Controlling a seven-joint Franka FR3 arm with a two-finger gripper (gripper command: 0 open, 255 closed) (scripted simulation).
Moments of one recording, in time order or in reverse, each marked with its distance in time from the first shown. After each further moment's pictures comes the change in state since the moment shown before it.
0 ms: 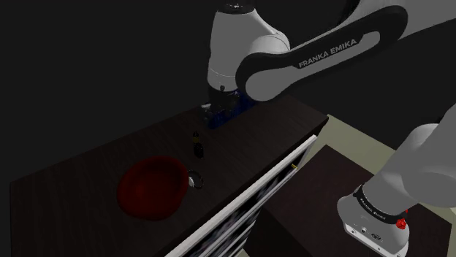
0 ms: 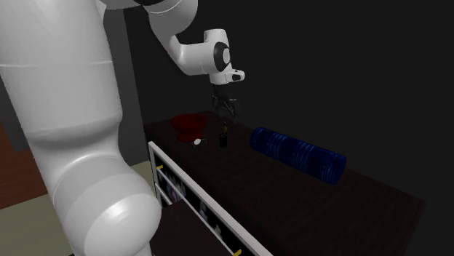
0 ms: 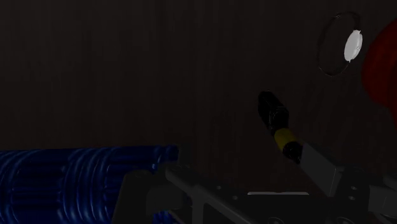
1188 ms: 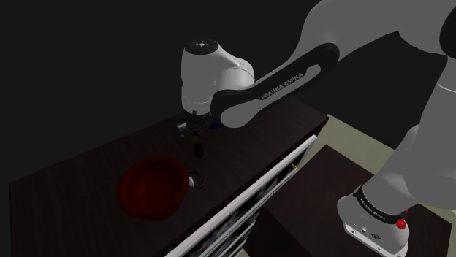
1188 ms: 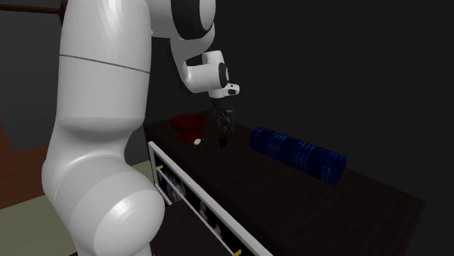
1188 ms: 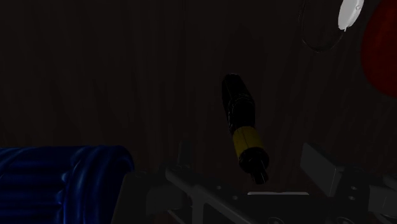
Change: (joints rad) arm 0.077 0.283 -0.002 0.163 -0.204 0.099 0.190
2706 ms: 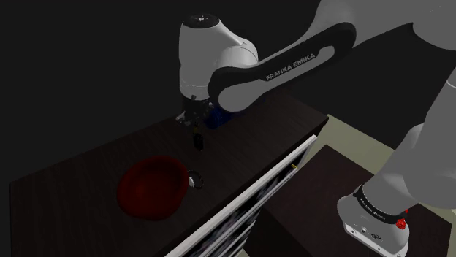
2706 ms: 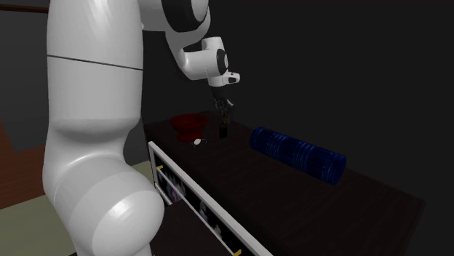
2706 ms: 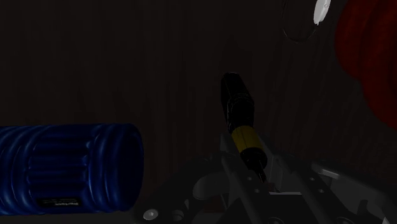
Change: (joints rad) arm -0.013 -0.063 0.019 0.043 0.055 -0.096 -0.047
